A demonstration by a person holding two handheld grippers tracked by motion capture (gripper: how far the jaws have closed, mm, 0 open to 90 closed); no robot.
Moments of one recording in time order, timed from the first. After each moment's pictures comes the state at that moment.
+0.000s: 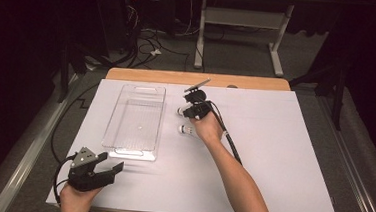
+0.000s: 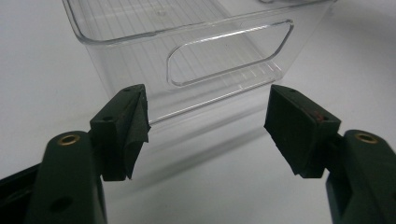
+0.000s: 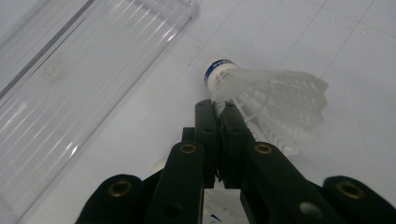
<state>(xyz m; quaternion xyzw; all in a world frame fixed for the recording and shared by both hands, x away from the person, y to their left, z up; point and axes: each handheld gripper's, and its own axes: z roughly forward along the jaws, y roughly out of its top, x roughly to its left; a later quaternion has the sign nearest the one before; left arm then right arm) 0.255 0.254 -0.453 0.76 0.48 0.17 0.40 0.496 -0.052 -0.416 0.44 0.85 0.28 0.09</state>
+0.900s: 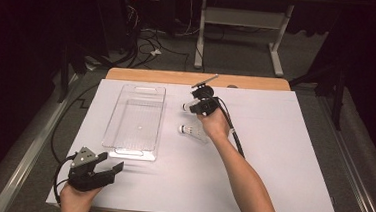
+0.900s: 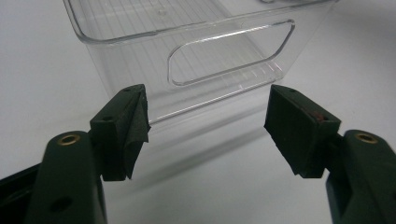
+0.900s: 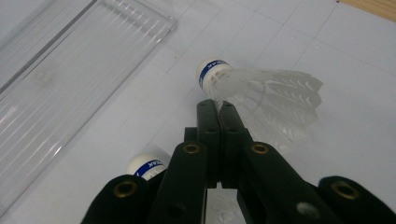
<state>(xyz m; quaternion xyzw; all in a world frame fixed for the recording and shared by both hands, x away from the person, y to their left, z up) 0.255 0.254 -0.453 0.76 0.48 0.17 0.40 0.500 -0.072 -0.402 0.43 0.85 0.29 0.10</state>
